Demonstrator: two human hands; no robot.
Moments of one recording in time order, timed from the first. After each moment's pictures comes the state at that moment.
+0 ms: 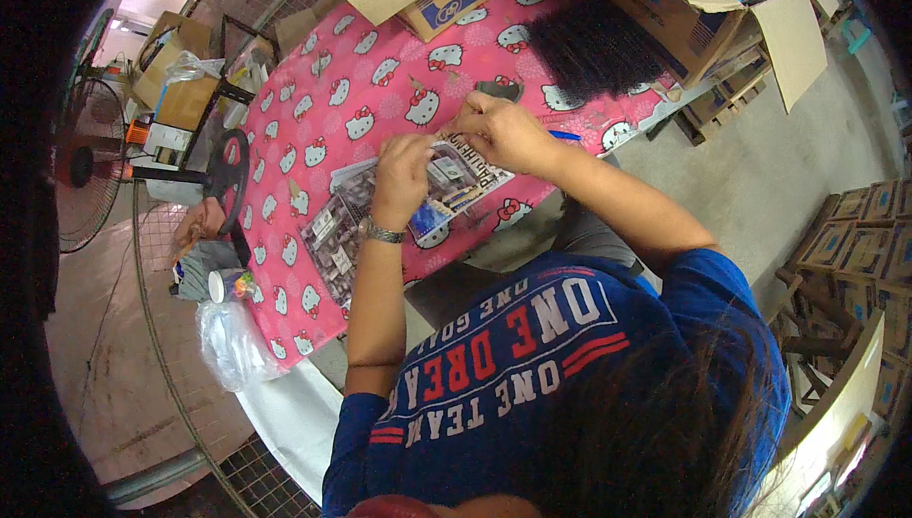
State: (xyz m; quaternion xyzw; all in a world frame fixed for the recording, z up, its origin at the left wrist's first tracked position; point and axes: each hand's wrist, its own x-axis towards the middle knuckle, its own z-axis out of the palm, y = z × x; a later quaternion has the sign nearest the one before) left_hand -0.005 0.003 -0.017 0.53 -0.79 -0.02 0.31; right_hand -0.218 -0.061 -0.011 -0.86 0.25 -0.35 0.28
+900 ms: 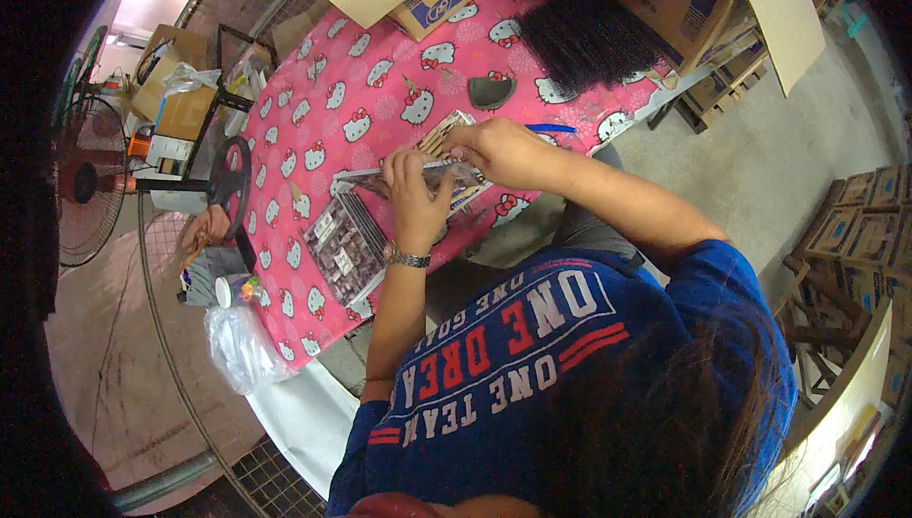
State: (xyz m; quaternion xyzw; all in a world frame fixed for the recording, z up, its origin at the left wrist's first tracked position) left_hand -0.043 0.036 -0.030 0.62 -0.71 -0.01 0.33; right_hand -0.227 -0.044 -0.015 -0.86 0.22 -0.32 0.33
